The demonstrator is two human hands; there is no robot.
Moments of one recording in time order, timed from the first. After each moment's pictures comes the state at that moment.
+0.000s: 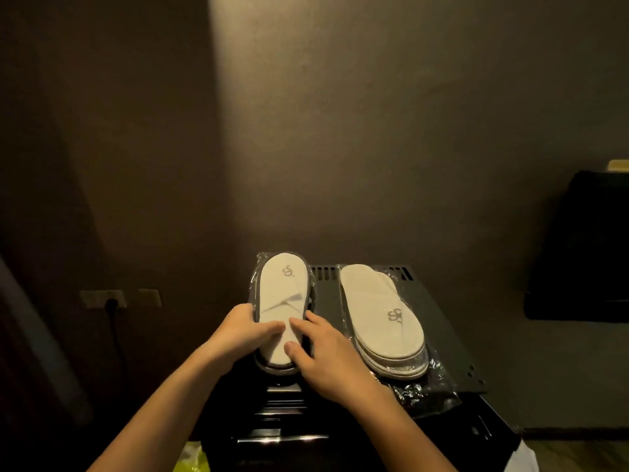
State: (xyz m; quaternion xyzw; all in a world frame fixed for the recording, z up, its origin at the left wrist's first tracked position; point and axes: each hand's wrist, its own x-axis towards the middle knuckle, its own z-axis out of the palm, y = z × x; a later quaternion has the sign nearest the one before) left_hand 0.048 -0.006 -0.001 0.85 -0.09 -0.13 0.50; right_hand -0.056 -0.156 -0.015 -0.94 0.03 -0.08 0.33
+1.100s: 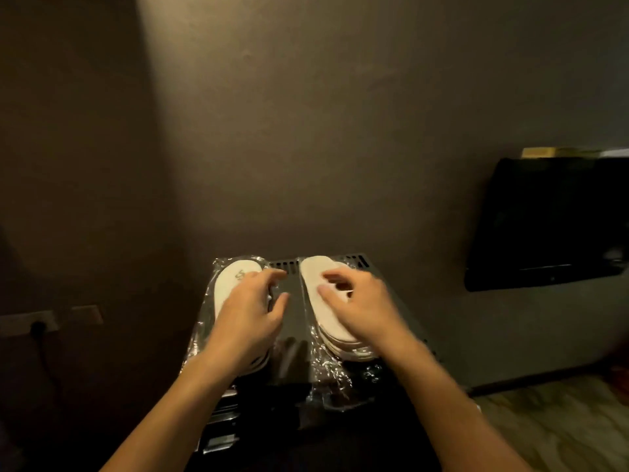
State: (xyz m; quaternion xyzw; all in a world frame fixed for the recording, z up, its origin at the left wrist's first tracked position) left_hand 0.005 -0.056 0.032 0.86 -0.34 0.12 0.38; right_hand -0.092 -0.227 0.039 -0.89 0.15 -0.25 0.36
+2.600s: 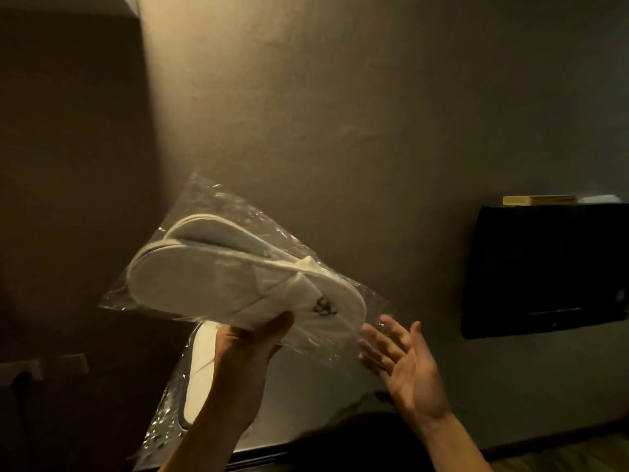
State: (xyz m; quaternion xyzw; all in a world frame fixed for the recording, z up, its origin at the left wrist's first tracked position) left_hand -0.048 -0.102 0.054 0.49 -0.25 -0.03 0.83; right_hand -0.139 -0.322 -0.004 -0.44 0.08 -0.26 0.85
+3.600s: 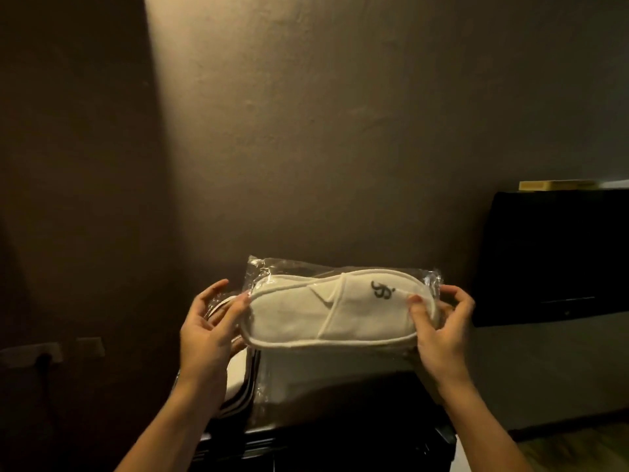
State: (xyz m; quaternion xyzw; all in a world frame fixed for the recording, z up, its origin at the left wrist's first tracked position) left_hand -0.007 -0.059 0.048 0.51 -0.18 -0.02 0.84; right_hand -0.134 -0.335 0.013 -0.62 0.16 -0.52 0.56
